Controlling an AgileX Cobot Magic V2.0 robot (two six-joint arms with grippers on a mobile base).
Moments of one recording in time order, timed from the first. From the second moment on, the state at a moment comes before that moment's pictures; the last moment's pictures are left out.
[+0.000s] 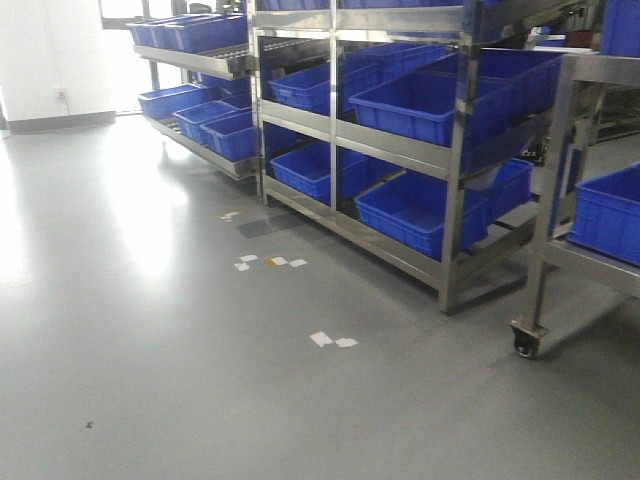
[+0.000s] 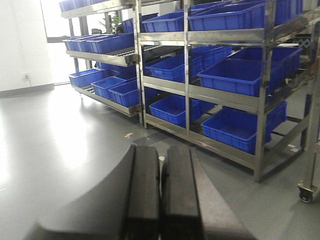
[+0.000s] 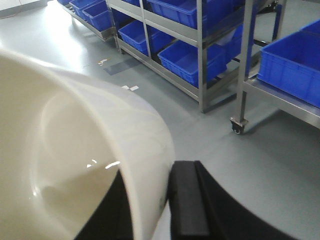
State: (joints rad) left arm -0.15 -0.01 0.01 -0.07 0.01 0.10; right arm 0.09 0.42 -0.63 -0.09 0.53 0.26
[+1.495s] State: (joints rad) left arm -0.15 -0.01 0.01 -0.07 0.01 0.10; right arm 0.09 0.42 -0.63 -0.09 0.53 0.26
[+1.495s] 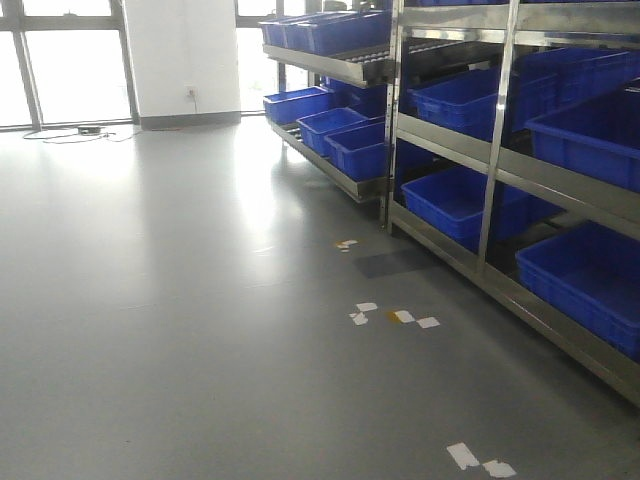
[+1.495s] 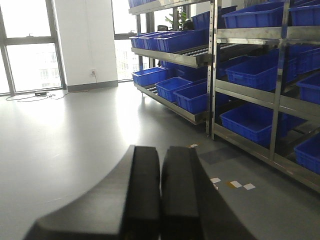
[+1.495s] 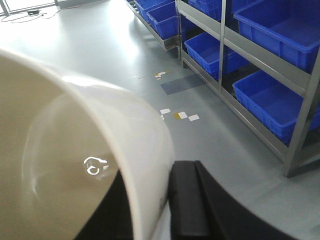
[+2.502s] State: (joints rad) left arm -0.15 -0.01 0.01 -0.07 0.01 0.10; right arm 0.09 0.42 -0.63 -0.09 0.53 0.26
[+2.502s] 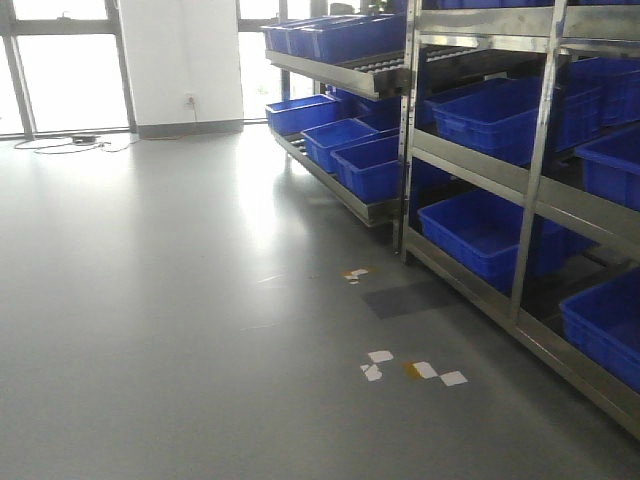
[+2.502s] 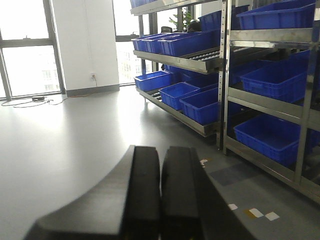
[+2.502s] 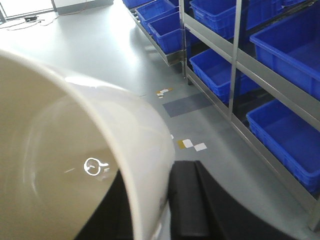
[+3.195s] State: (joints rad) left arm -0.15 -0.01 0.01 -0.07 0.01 0.10; right arm 0.09 0.42 -0.63 -0.09 0.53 0.26
